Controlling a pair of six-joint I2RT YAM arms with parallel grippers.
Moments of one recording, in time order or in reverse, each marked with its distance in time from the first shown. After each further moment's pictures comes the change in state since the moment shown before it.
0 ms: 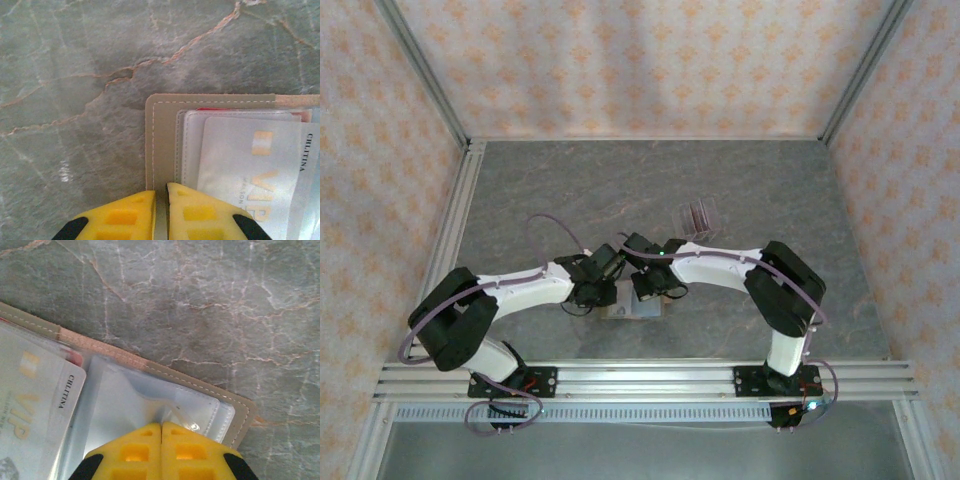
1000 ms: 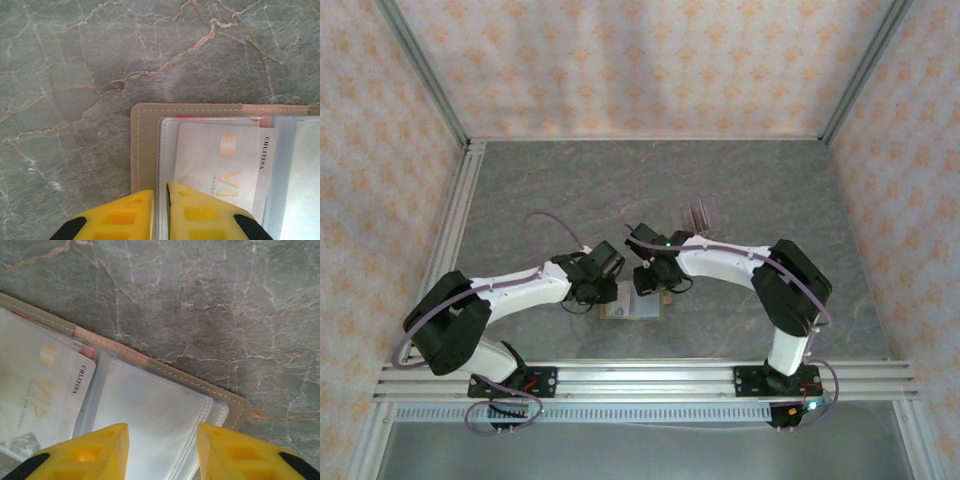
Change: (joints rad) left arm 0.006 -0.039 0.015 -0.020 -0.006 0.000; right arm -0.048 -0.011 0.018 -0.024 -0.109 -0.029
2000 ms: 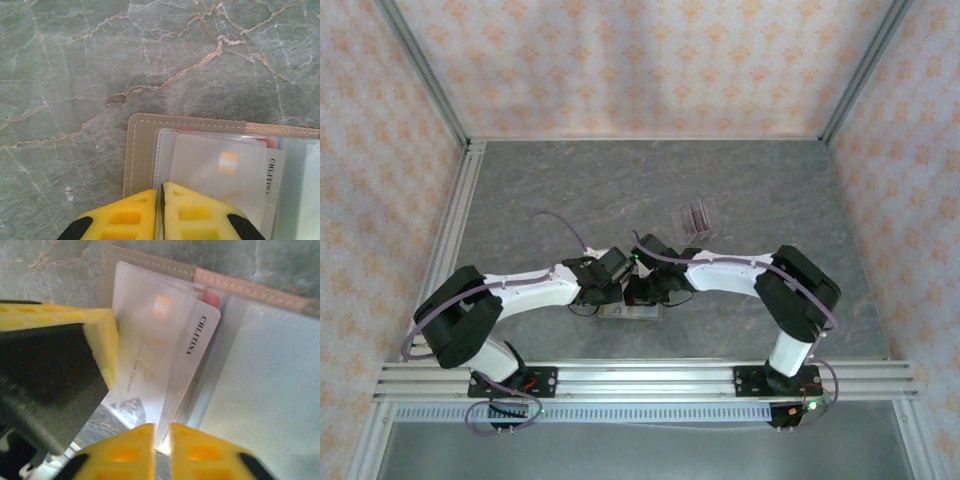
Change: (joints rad) left arm -0.062 0.053 0.010 0.031 -0.111 -0.085; right arm 0.010 -0.080 -0.194 0.340 -0.339 0.241
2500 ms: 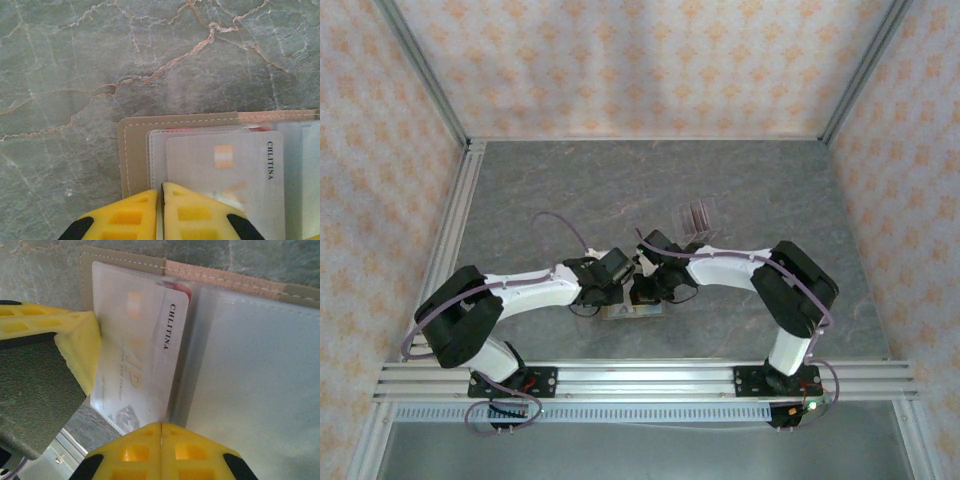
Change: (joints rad) left arm -0.009 0.009 0.003 -0.004 0.008 0.002; right arm -0.050 0.043 0.001 -0.017 -0.097 -0.063
